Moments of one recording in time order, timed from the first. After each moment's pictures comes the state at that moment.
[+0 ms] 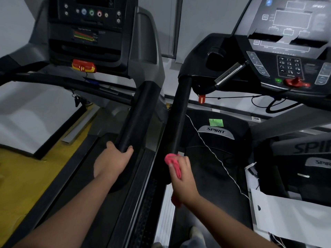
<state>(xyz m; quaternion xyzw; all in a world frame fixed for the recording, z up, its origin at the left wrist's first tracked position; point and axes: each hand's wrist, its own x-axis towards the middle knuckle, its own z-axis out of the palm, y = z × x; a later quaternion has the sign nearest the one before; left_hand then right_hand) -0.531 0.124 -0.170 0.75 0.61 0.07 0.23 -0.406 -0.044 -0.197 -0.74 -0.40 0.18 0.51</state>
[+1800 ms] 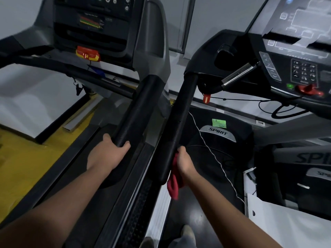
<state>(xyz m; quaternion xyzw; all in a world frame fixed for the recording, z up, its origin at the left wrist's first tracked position) -0.527 0.124 -0.163 0.74 0.62 0.06 0.24 -0.358 0.002 -0.193 -0.74 -0.10 0.44 0.50</state>
